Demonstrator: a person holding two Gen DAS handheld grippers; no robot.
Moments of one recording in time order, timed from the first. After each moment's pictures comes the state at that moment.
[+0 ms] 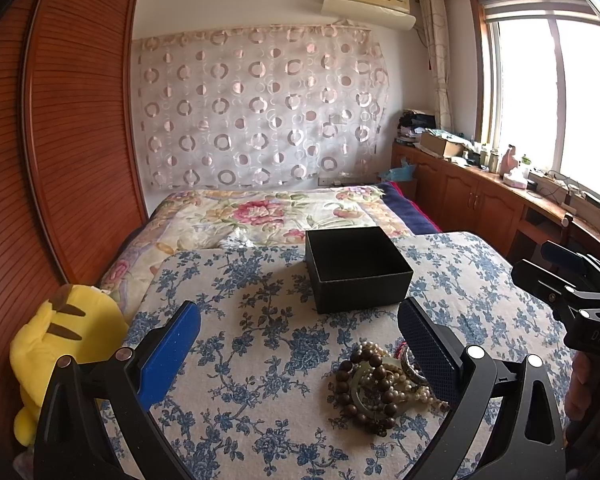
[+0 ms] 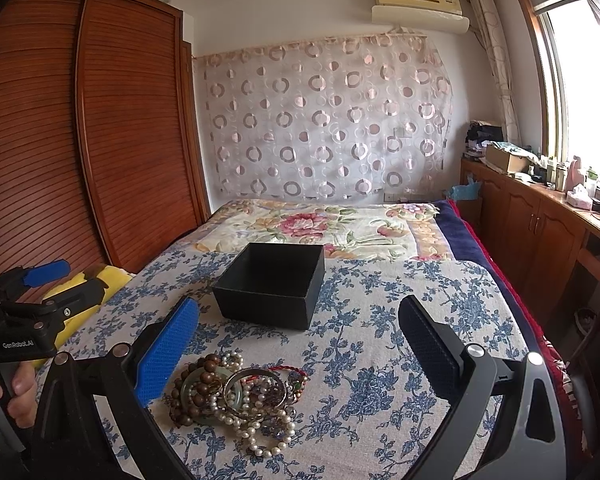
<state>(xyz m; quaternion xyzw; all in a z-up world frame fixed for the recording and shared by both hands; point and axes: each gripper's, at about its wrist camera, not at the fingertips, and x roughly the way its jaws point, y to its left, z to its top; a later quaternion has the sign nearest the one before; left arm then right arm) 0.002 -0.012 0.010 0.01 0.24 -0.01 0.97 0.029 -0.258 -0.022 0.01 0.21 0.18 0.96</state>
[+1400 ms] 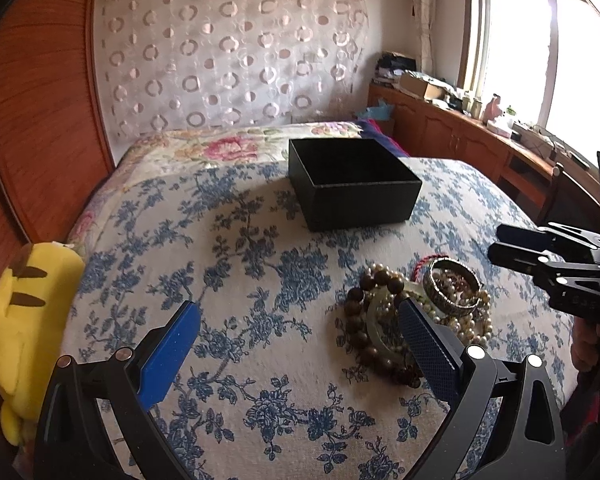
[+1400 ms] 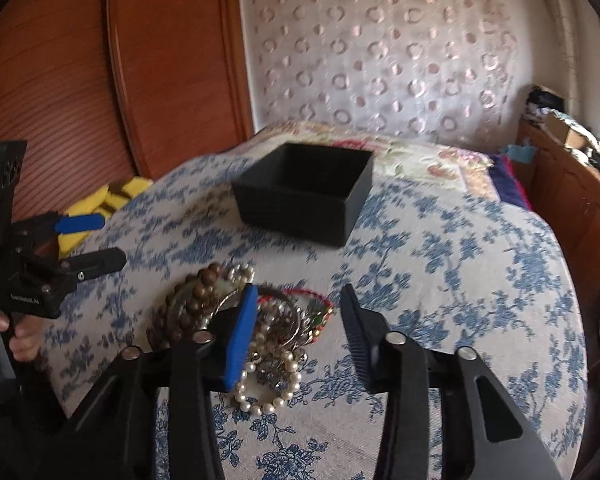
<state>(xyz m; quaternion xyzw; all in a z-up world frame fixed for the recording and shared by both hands) 0.029 0.009 -0.069 0.00 0.35 -0.07 0.93 0.066 -0.236 -0.090 -0.06 0.33 0.28 0.90</state>
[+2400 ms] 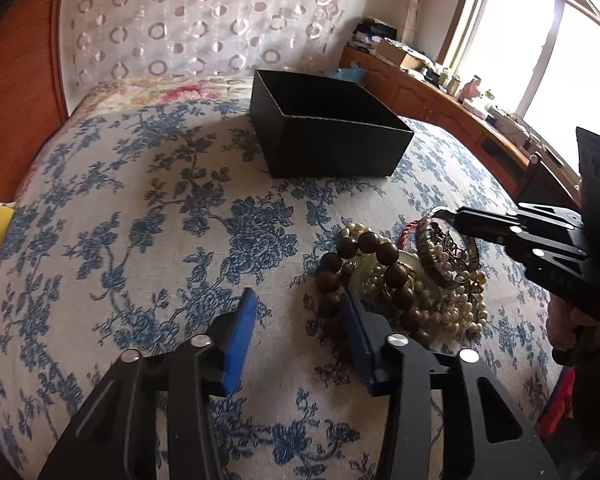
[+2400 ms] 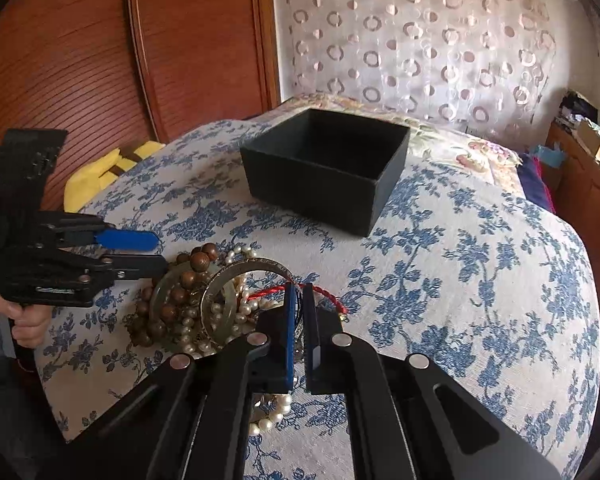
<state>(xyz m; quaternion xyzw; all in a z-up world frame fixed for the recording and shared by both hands) 0.069 0.003 -0.112 -0.05 0.43 -0.15 0.89 0.092 -0.223 -0.105 -0.10 0.36 0.31 0.88</state>
